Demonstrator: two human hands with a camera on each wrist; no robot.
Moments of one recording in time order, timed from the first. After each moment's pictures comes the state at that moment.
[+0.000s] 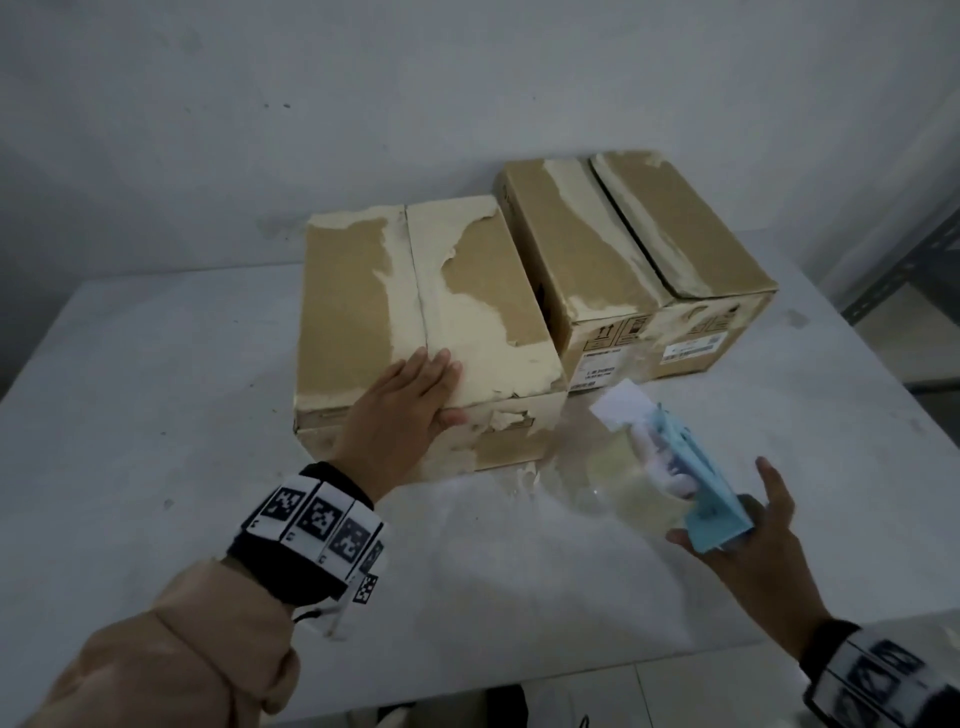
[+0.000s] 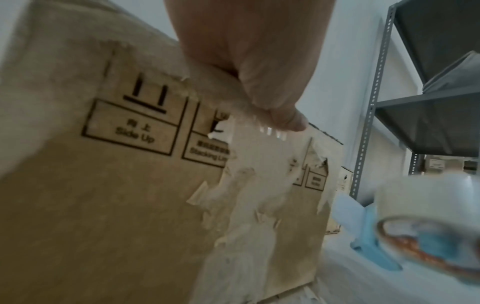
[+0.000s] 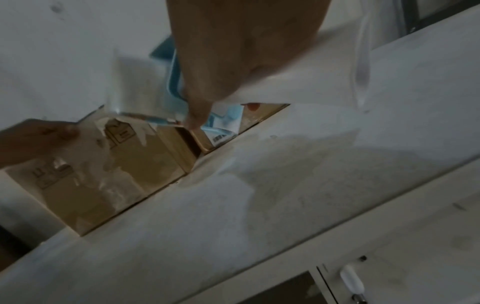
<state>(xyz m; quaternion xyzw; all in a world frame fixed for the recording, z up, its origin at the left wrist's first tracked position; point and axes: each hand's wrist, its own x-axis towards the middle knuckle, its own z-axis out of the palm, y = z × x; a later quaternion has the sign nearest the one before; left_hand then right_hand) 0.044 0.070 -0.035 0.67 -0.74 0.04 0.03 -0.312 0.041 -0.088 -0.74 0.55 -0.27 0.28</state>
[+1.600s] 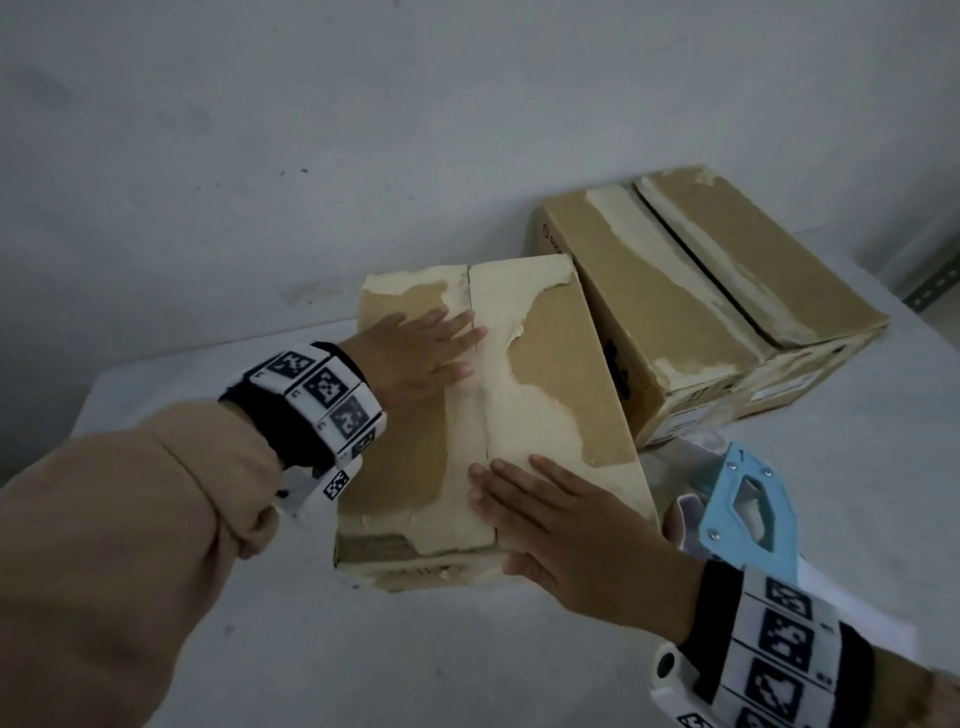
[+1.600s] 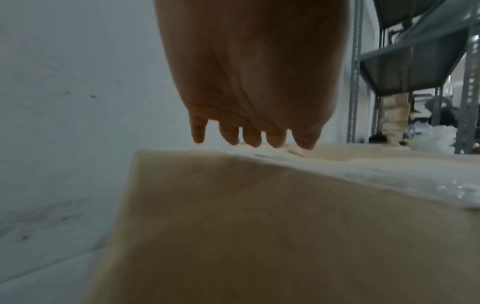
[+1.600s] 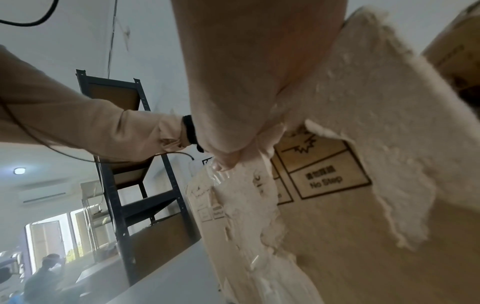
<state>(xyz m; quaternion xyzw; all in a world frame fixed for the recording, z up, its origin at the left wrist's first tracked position) 0.152 -0.044 0.048 0.62 -0.74 -0.12 -0.23 -0.075 0.014 -0.037 -0.99 0.16 -0.05 -0.01</state>
